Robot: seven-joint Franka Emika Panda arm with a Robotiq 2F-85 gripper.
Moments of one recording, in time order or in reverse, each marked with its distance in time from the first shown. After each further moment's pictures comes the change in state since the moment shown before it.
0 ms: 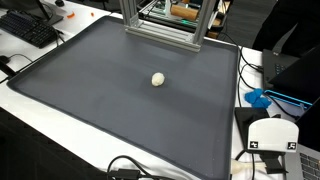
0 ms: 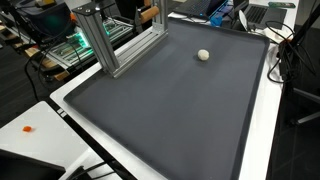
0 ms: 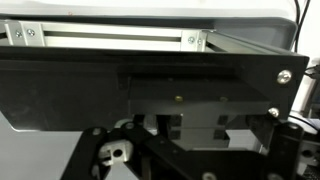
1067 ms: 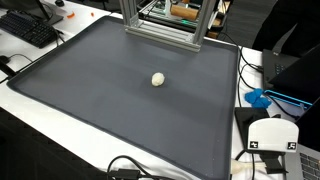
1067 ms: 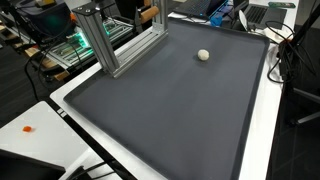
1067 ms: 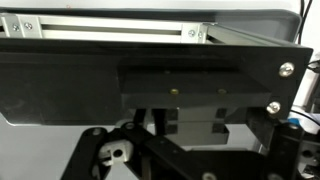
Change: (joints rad) arm 0.002 0.010 0.011 -0.004 -0.008 0.040 0.018
